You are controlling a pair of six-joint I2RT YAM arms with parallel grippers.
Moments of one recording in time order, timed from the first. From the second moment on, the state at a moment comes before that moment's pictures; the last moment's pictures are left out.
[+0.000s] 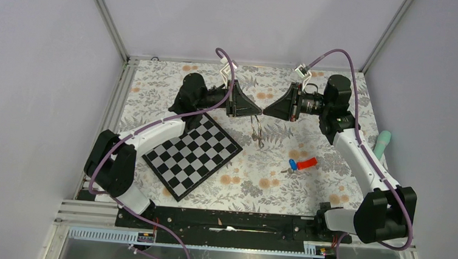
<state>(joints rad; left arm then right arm) -0.56 1.57 1.10 0.65 0.96 -0.79 0.21 1.31 1.05 0.13 -1.22 0.46</state>
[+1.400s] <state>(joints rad) -0.60 1.58 1.31 -0.06 1.15 0.01 0.31 1.27 1.18 -0.57 -1.06 -0.25</state>
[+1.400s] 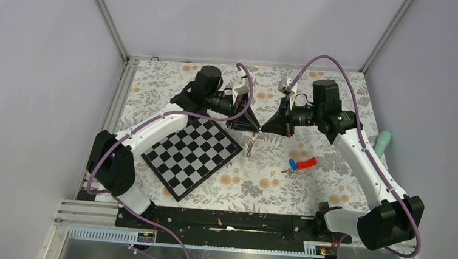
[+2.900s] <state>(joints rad) -0.62 1.61 1.26 0.04 1.09 -0.12 0.31 1.25 1.16 -0.57 -1.01 -0.25</state>
